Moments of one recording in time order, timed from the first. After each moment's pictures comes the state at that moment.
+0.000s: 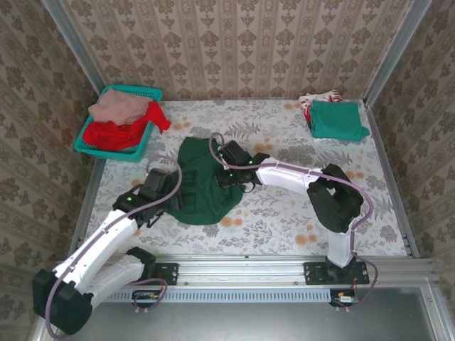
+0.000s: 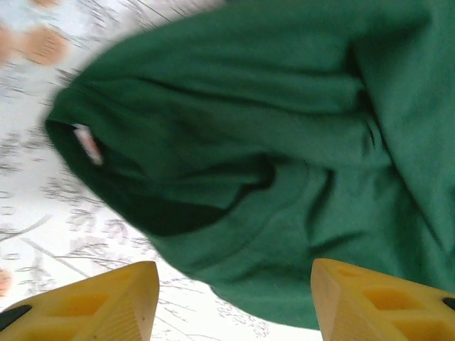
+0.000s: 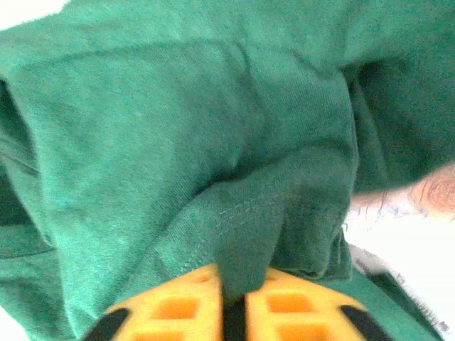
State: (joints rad) left arm -0.56 0.91 0.67 -0.78 -0.15 -0.55; right arm 0.76 1.91 1.38 -0.42 -0.07 0.44
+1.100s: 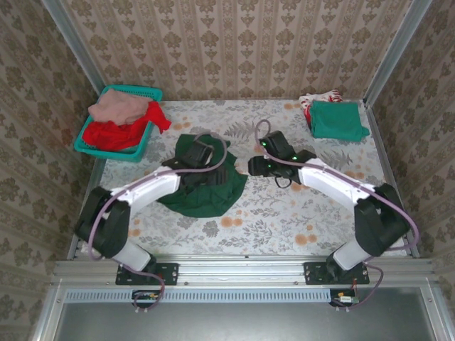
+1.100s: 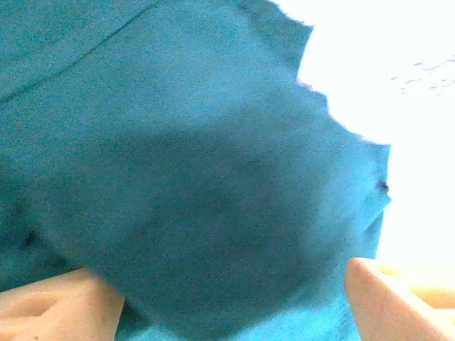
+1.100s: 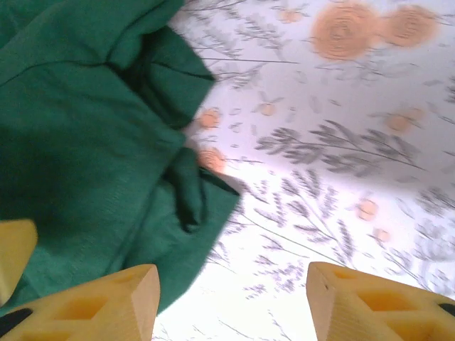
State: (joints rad) left arm -0.66 1.57 1.01 -0.41 0.00 -0.46; right arm 0.53 1.52 1.06 -0.45 0.00 0.47
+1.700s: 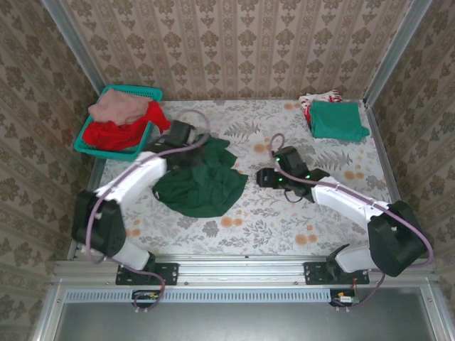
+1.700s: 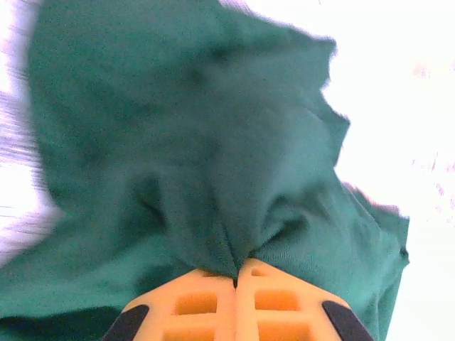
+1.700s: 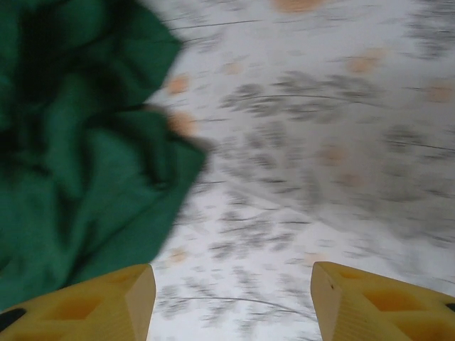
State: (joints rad) left arm -0.42 1.47 1.16 -0.59 0.02 -0.38; right arm 0.56 1.39 0.82 -0.27 -0.05 0.50
